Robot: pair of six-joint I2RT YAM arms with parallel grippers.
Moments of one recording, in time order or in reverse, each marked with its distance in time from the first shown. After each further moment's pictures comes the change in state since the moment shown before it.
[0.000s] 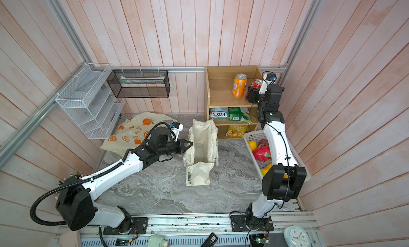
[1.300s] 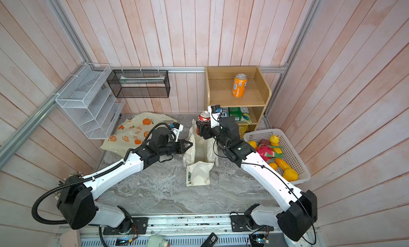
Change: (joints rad) left arm 0.002 0.012 -0.003 -0.015 -0.028 0.008; right arm 0.686 -0.359 -0.529 0.054 0.141 0.003
